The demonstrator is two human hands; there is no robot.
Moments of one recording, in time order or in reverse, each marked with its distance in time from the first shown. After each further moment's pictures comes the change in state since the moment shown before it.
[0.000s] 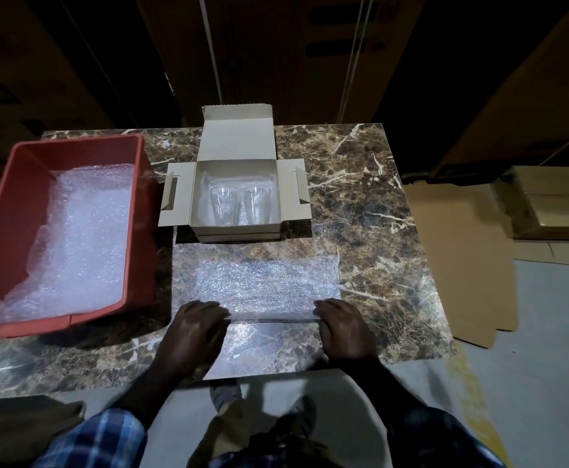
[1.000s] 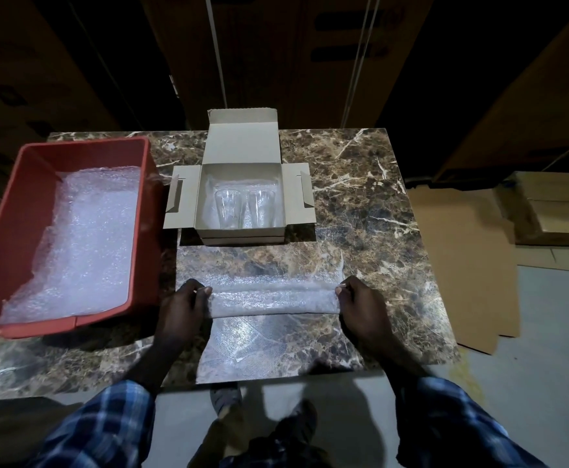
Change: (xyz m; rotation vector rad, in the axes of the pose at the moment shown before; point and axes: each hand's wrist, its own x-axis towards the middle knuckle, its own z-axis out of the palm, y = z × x) left_hand 0.025 -0.025 -0.002 -0.247 0.099 -0.649; right_hand 0.043 0.000 -0.035 0.118 -0.060 0.473
